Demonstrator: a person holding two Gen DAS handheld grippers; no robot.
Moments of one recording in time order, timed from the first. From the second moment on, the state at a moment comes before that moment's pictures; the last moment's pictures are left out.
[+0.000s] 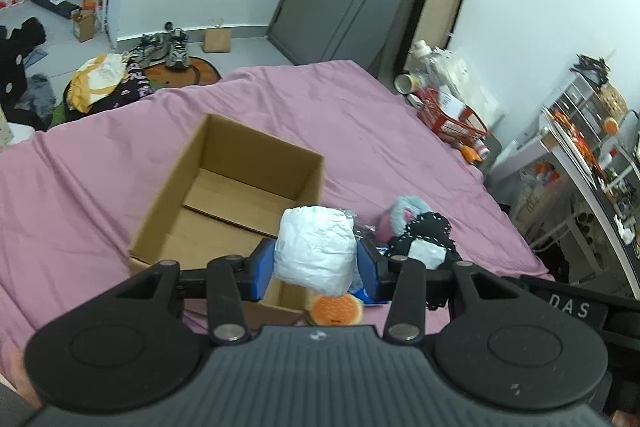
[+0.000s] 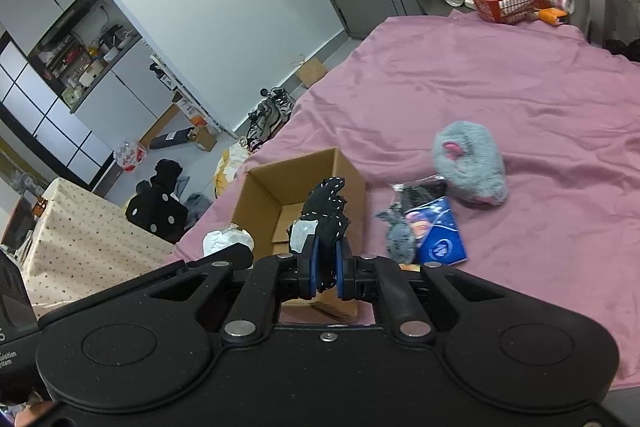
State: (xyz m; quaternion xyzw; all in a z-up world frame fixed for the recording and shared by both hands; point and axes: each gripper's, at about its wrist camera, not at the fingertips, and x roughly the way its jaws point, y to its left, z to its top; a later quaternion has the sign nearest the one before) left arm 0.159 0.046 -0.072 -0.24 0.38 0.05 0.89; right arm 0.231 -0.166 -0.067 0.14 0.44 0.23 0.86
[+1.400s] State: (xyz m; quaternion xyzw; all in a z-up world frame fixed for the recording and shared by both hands) left arm 0.160 0.134 -0.093 -0.28 0.38 0.12 0.87; right arm 0.246 -0.084 -0.085 0.14 0.46 0.24 0.84
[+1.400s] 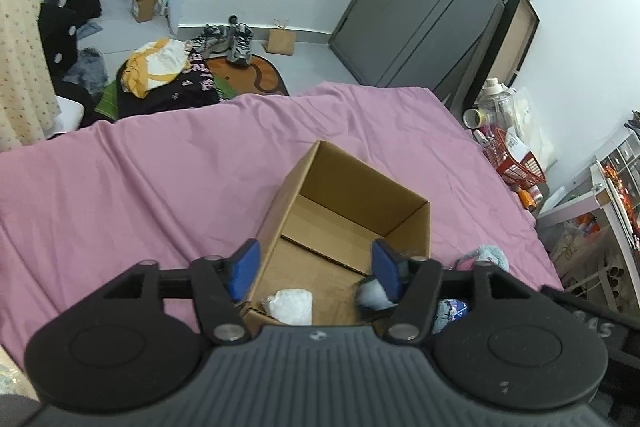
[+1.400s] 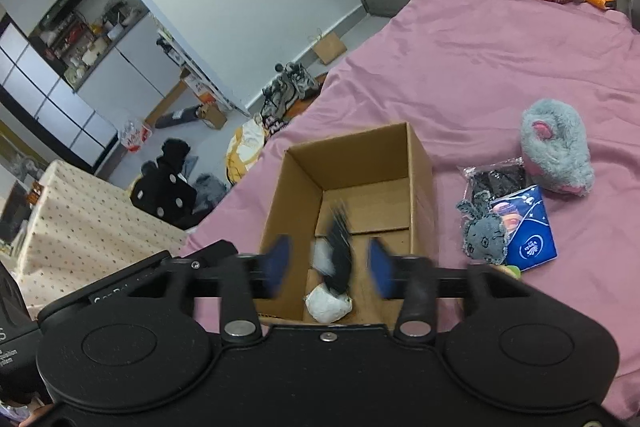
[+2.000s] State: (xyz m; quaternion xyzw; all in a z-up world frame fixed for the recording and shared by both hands) left arm 0.150 0.073 -0.071 -0.23 0.37 0.14 0.89; right arm 0.232 -0.180 -0.071 0.16 0.43 0.20 0.87
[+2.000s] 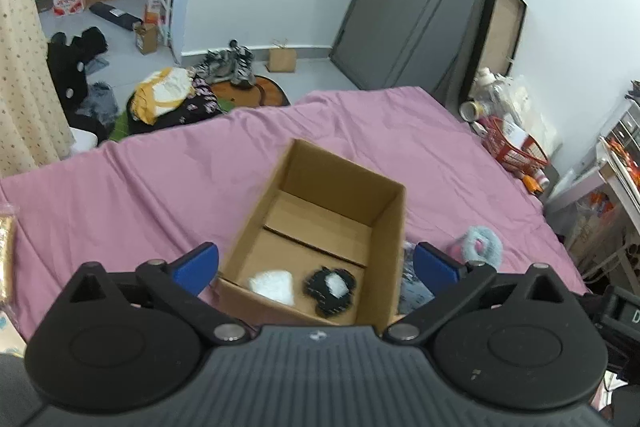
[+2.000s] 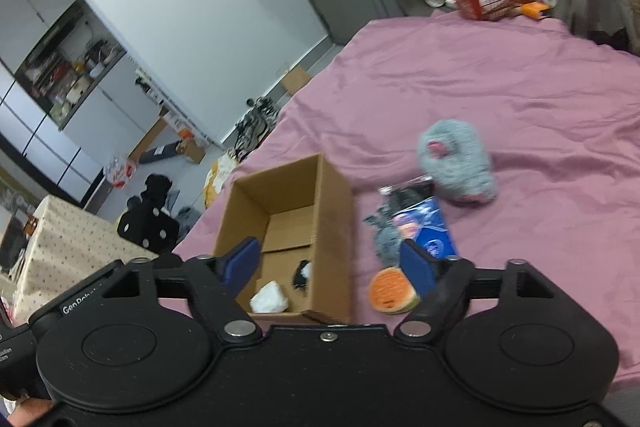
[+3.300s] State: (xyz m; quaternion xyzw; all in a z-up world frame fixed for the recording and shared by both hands) left arm 0.236 -0.061 -0.088 -0.20 0.38 0.08 0.90; right arm 0.307 -0.308 -0.135 0.28 0.43 0.19 0.84
